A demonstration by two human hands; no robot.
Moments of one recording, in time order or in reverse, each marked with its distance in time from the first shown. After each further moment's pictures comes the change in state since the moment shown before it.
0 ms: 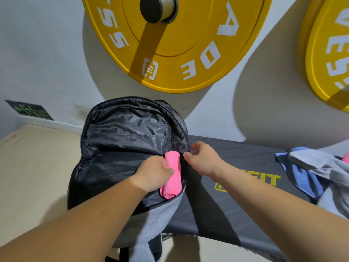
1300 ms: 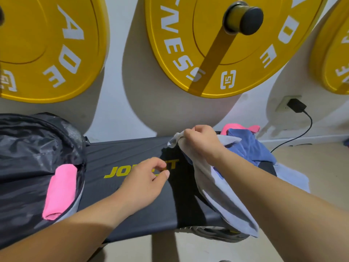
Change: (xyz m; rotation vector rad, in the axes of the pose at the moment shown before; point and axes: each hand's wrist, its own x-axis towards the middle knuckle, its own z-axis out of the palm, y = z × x) left_hand -0.083 0.189 0.141 -0.135 -0.176 0.459; right_hand -0.112 0.123 -0.238 0.254 0.461 0.120
